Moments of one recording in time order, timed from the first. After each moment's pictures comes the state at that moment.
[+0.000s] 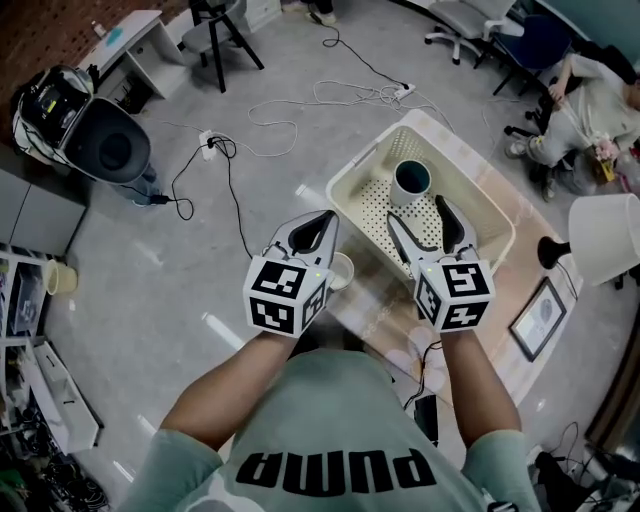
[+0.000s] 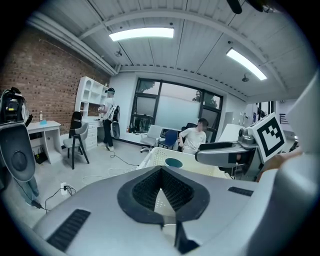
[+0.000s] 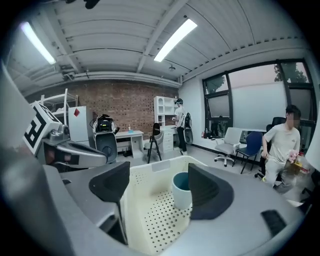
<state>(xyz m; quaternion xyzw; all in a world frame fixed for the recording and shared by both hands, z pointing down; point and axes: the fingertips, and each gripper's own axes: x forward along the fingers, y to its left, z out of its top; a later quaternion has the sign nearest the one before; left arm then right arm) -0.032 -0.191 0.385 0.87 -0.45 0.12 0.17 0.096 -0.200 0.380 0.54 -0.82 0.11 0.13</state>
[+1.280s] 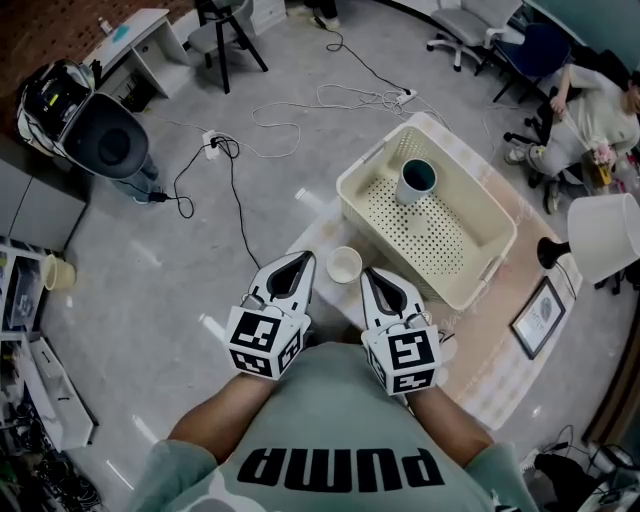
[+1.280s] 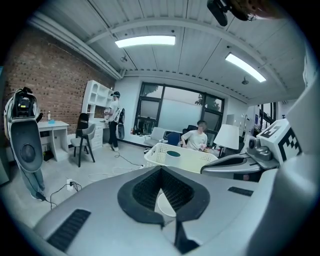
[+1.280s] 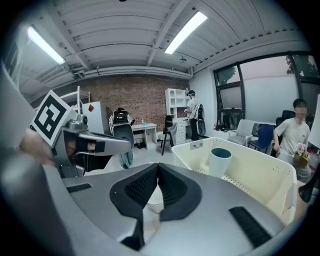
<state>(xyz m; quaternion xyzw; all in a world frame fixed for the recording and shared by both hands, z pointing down) -0.083 -0.114 0.397 0.86 -0.47 0.10 0.17 0.008 -0.087 0.416 0.49 -0.84 0.13 0.17</state>
